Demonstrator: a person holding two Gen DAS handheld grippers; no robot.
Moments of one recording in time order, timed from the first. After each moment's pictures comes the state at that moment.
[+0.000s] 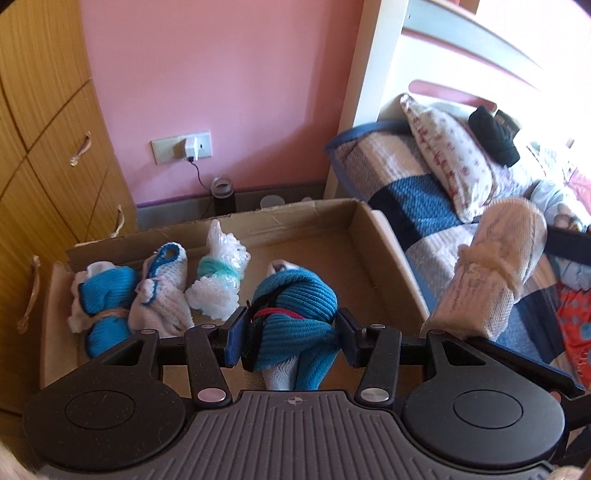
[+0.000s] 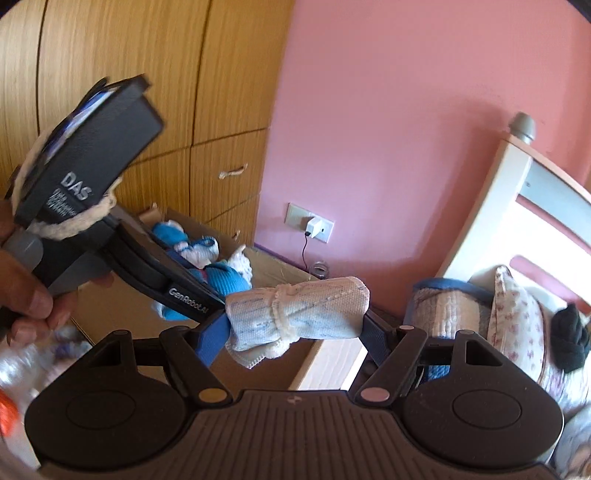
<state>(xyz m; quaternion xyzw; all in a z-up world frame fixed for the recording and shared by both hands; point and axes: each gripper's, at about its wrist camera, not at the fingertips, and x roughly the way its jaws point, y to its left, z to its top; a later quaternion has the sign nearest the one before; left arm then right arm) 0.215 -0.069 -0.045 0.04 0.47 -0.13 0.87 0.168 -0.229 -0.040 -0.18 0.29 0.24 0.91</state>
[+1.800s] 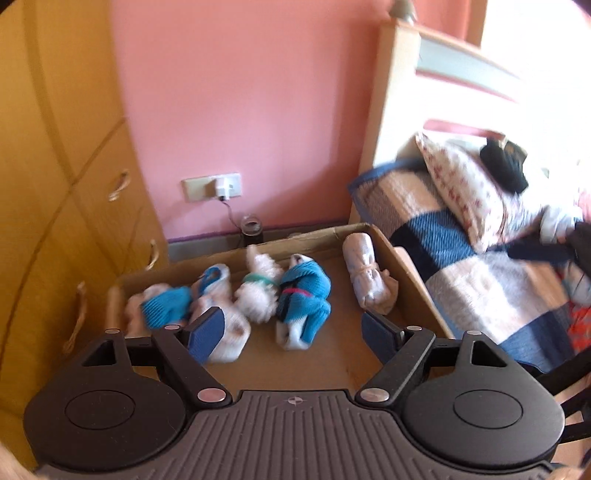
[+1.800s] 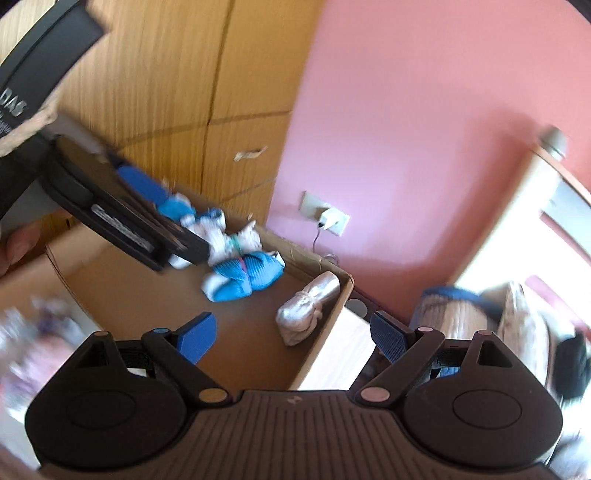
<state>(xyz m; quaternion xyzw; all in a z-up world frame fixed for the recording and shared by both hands) 0.176 -0.021 0.001 0.03 0.40 -0.10 0.91 0.166 -0.233 -0.033 -0.19 0.30 0.26 0.90</state>
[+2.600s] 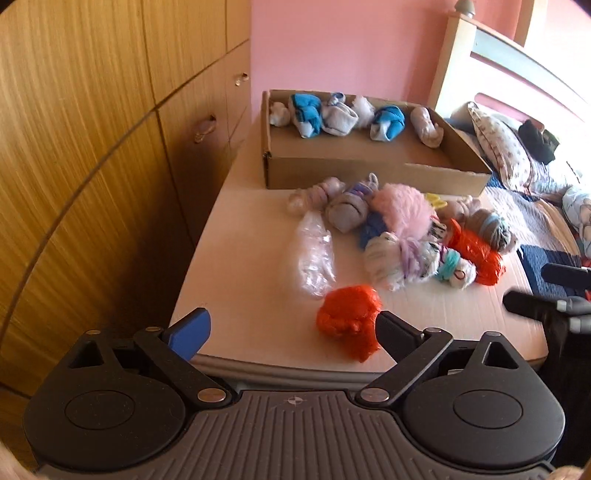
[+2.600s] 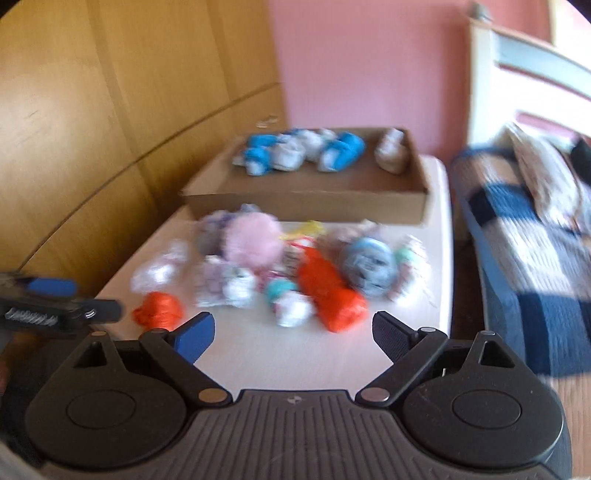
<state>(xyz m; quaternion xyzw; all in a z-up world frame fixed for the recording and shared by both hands) -0.085 0.074 -0.058 -0.02 0.44 0.00 0.90 -0.021 -0.213 -0.090 -0.02 0.37 0.24 0.90</state>
